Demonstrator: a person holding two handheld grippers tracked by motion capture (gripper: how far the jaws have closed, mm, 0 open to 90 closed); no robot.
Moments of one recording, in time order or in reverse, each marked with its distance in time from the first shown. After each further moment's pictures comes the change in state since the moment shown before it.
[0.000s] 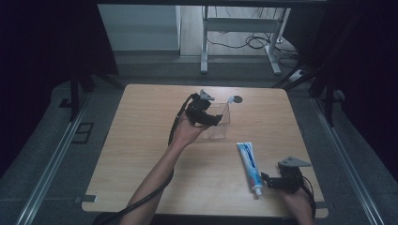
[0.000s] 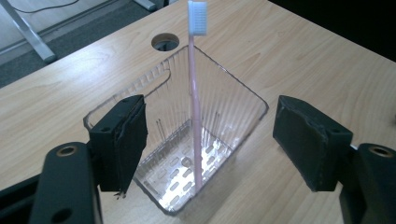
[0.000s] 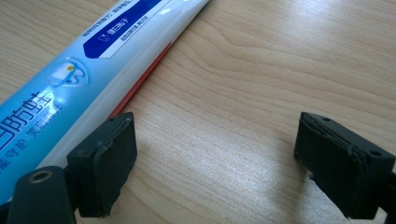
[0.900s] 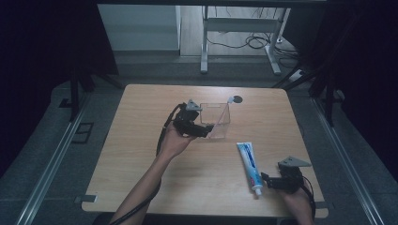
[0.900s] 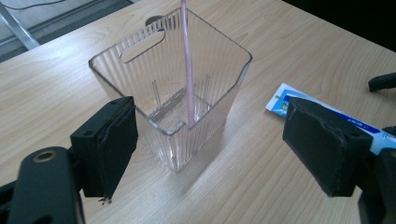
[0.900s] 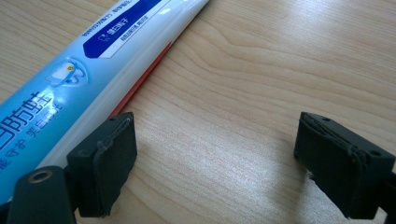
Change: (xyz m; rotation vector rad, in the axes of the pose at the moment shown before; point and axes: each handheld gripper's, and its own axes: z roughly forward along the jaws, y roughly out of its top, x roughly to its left) left arm 0.001 -0.039 -0.033 -0.007 -0.030 0.012; right arm 0.000 0.000 0.000 0.000 -0.001 0.000
